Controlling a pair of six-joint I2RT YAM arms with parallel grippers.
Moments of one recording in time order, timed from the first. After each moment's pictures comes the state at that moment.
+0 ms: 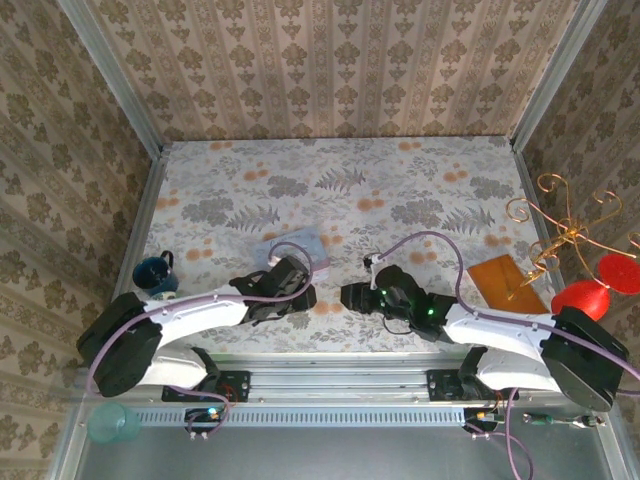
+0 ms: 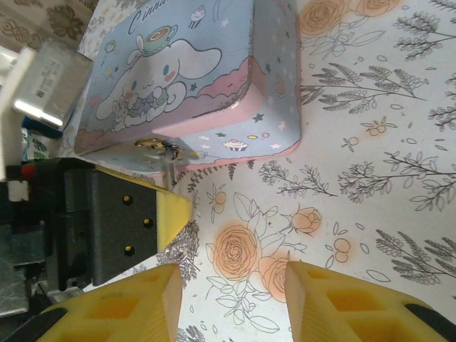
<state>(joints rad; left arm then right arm) -0.93 1.30 0.59 -0.27 -0.06 -0.91 0.89 1.18 0.44 0.17 0.03 0.74</state>
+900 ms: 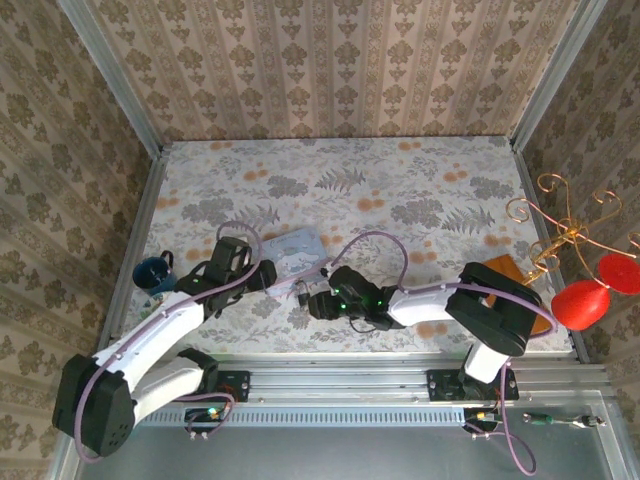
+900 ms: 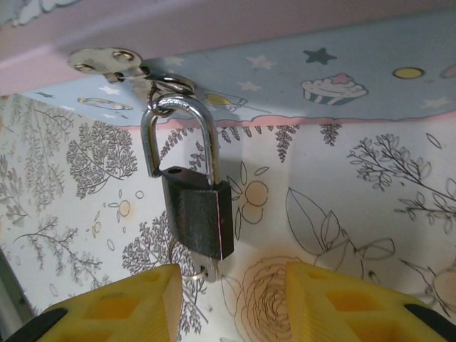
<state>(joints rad) -0.51 1.01 0.55 -0.42 0.02 -0.58 0.97 1.70 0.67 0.29 -0.05 0.69</state>
